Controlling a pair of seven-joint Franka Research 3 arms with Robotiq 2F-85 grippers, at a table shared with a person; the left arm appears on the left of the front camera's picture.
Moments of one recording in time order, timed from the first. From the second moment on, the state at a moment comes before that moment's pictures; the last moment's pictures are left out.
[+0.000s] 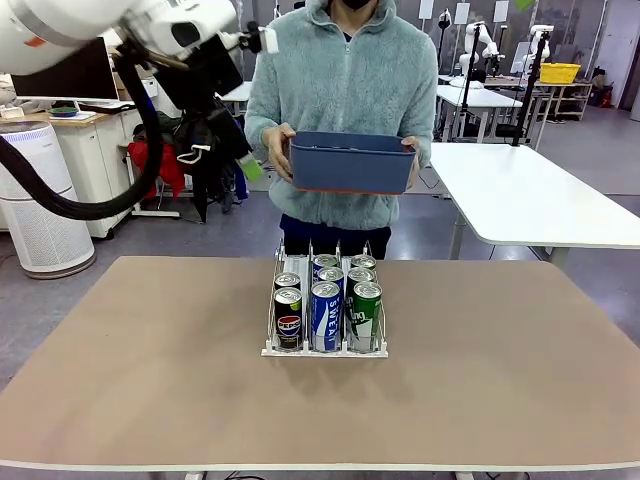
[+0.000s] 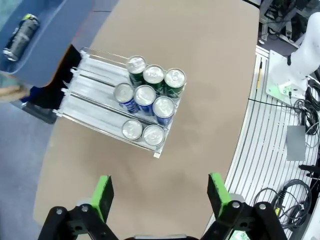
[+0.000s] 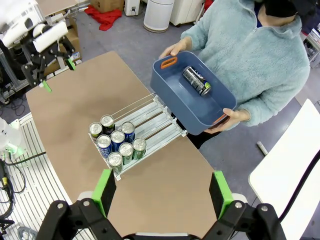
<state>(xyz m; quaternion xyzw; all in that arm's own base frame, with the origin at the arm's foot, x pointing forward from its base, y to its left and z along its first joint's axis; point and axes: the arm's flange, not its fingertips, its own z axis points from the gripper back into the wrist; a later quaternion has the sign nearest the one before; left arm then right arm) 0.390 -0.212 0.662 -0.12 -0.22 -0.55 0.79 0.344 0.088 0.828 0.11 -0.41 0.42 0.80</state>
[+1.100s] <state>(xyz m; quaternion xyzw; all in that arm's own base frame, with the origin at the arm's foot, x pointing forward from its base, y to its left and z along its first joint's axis) 0.381 -0.190 0.686 -0.07 -0.25 -0.54 0.80 0.344 0.089 0.828 0.11 -0.41 0.42 0.80</state>
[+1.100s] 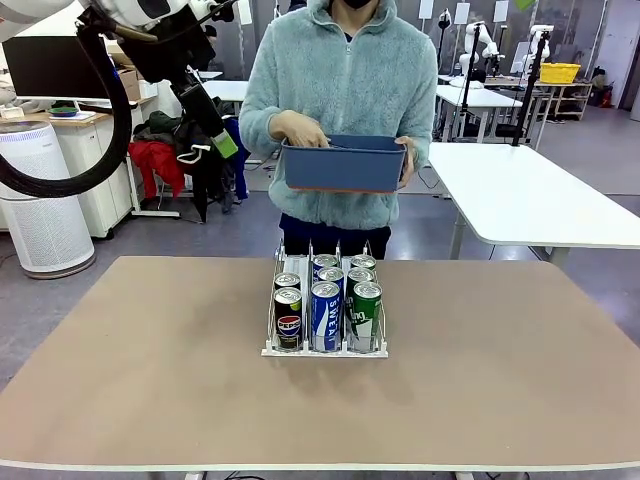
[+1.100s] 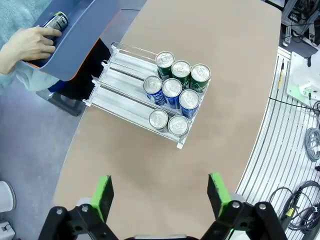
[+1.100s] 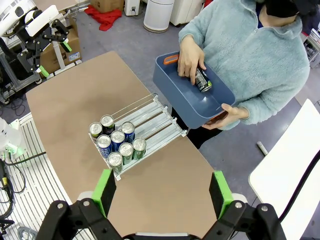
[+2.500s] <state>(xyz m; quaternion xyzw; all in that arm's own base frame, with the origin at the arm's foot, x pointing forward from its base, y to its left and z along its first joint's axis) 0.381 -0.190 0.686 -0.07 -0.25 -0.54 0.80 0.344 0.089 0.828 0.11 -0.41 0.42 0.80</state>
